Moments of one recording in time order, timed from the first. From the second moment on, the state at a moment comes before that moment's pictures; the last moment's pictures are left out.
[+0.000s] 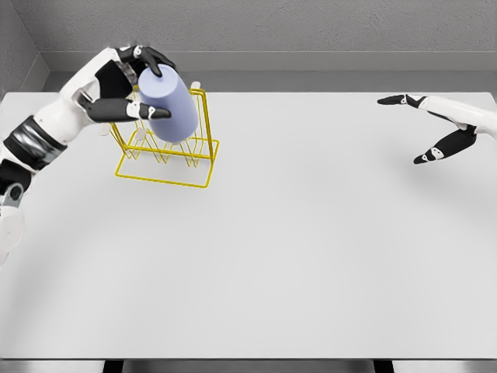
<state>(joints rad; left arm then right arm) -0.46 0.46 -0.20 -1.52 0.63 -0.04 -0.61 -0.80 -0.89 0.80 -1.07 -0.23 -0.61 0.56</state>
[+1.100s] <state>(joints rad) -0.33 0.50 -0.11 -1.64 0.54 -0.05 -0.61 -0.80 -0.89 0.80 -1.07 -0.23 -0.61 0.56</state>
